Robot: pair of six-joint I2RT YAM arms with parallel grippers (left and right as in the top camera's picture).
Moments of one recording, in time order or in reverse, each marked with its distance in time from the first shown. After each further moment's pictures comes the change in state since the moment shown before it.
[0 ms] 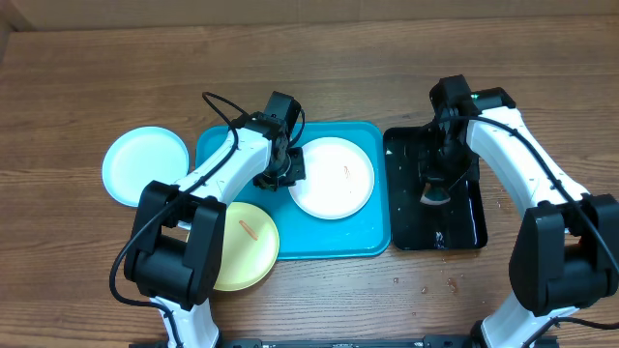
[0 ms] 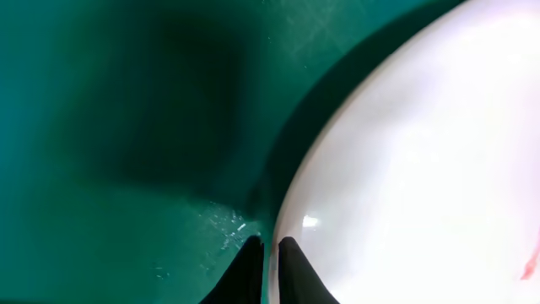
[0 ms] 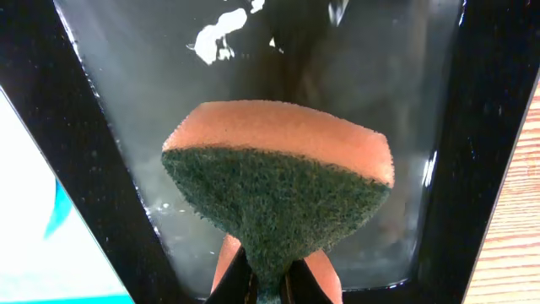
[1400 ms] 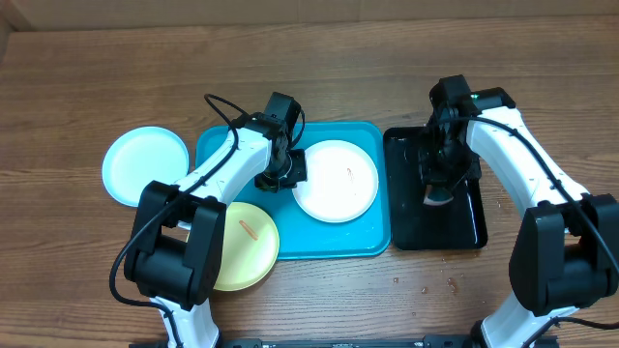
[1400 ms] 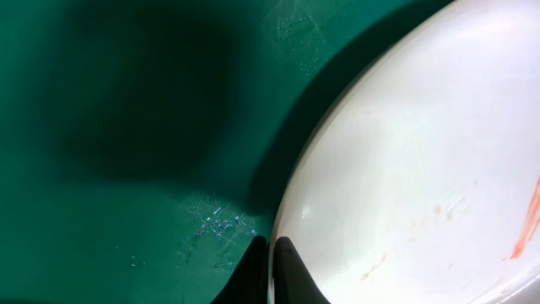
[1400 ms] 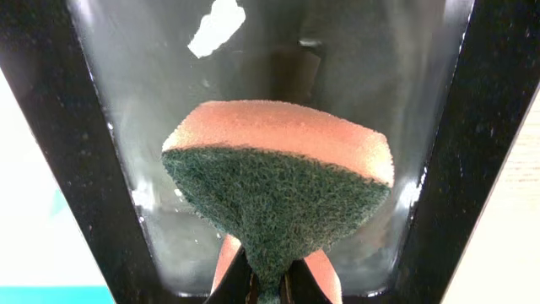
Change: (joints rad) left arm 0.000 0.000 0.001 -0.016 0.056 0.016; right arm 0.000 0.000 0.001 -0.013 0.014 -0.105
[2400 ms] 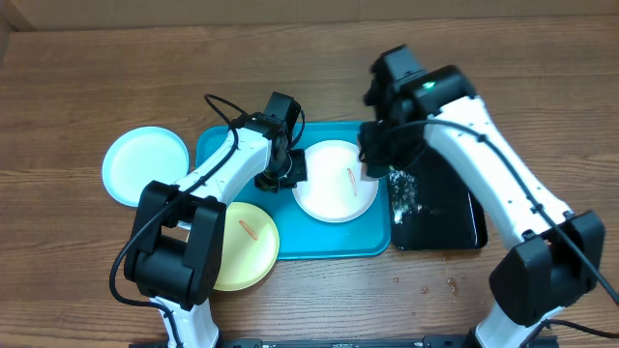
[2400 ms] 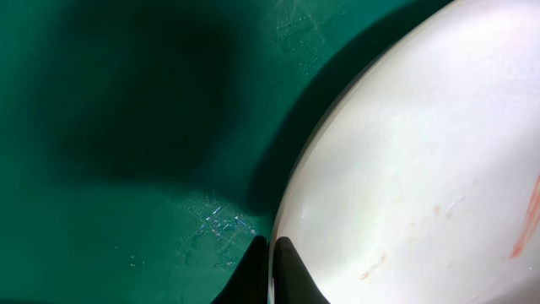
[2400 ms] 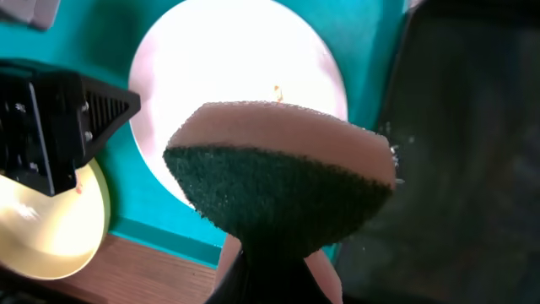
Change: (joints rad) left arm 0.000 0.000 0.000 0.000 0.003 0.000; right arm 0.264 0.003 0.304 -0.057 -0.161 0.094
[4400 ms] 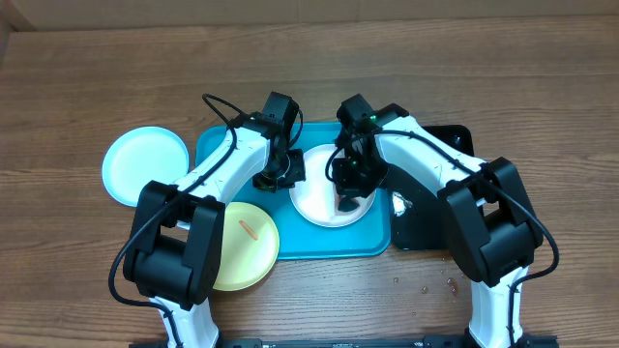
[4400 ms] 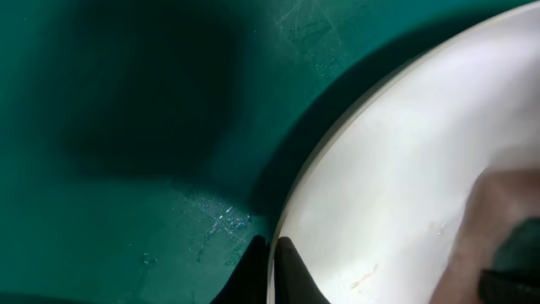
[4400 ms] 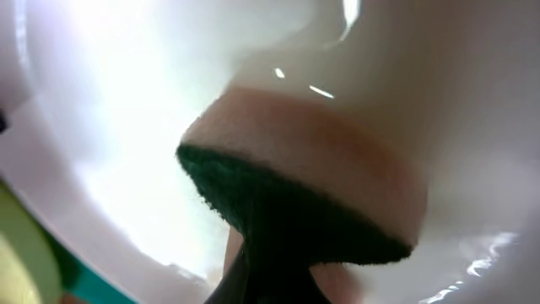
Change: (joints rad) left arm 0.006 0.000 0.000 -0.007 -0.007 0.000; right arm 0.065 0.256 -0.208 0.297 -0.203 0.066
